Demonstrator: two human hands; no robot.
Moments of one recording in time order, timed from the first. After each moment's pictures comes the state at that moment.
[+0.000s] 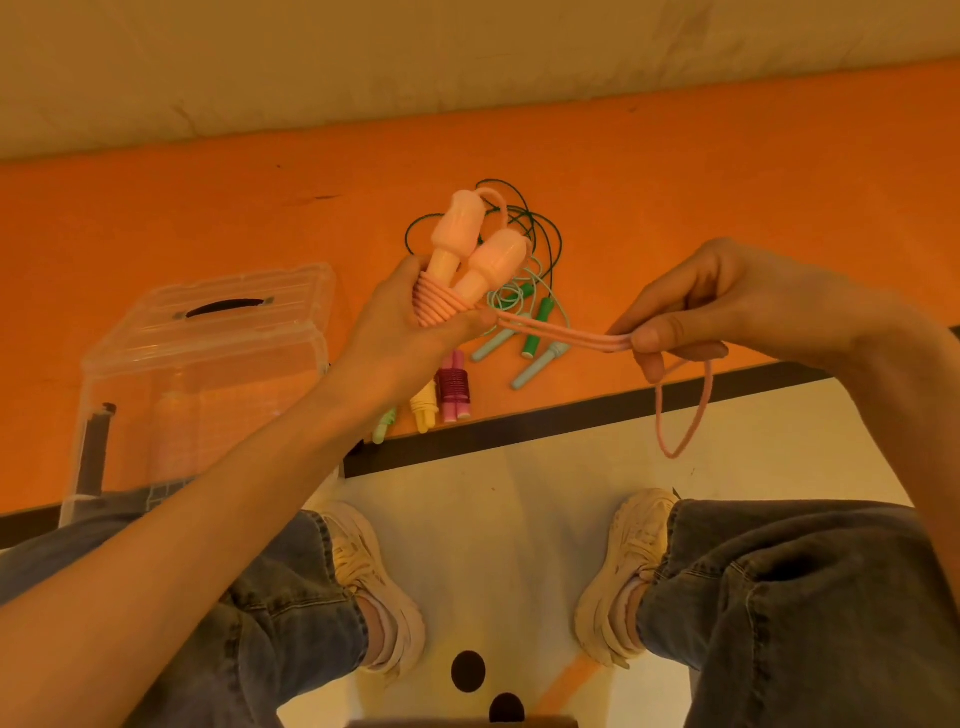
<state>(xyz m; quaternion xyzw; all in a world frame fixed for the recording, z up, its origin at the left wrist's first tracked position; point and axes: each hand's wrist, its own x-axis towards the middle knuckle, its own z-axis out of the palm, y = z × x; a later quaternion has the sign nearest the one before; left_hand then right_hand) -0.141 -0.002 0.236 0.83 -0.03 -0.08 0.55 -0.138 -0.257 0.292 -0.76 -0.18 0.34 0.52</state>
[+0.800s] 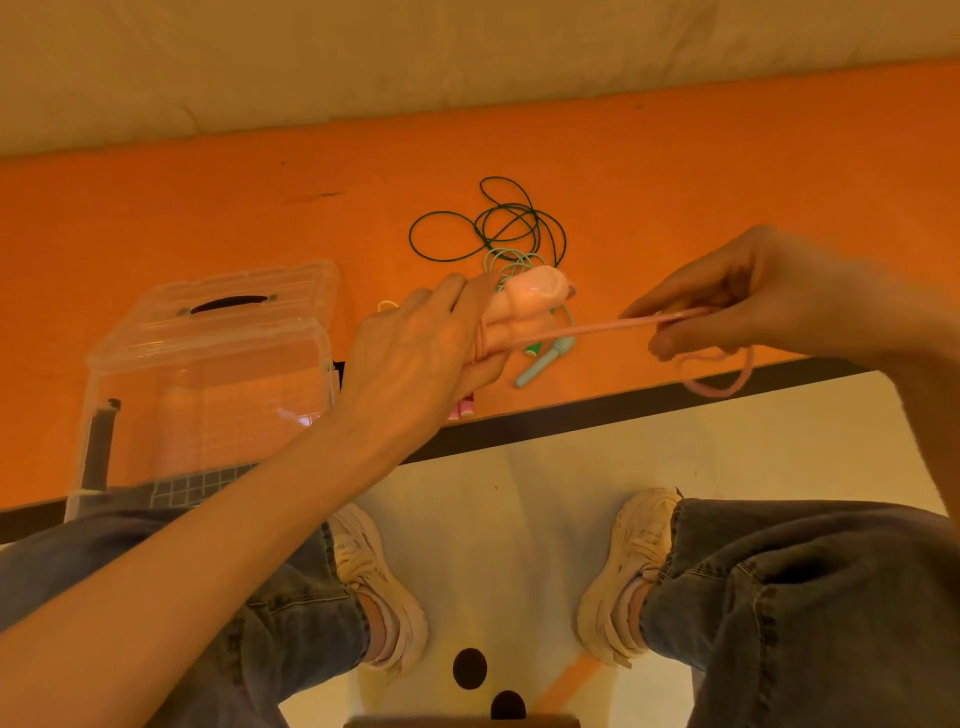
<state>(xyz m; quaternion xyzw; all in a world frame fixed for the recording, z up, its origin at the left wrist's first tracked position) -0.150 0.000 0.217 0.96 -0.24 0.11 0.07 -0.141 -0.264 0.301 -0.86 -0.14 0.25 0.42</state>
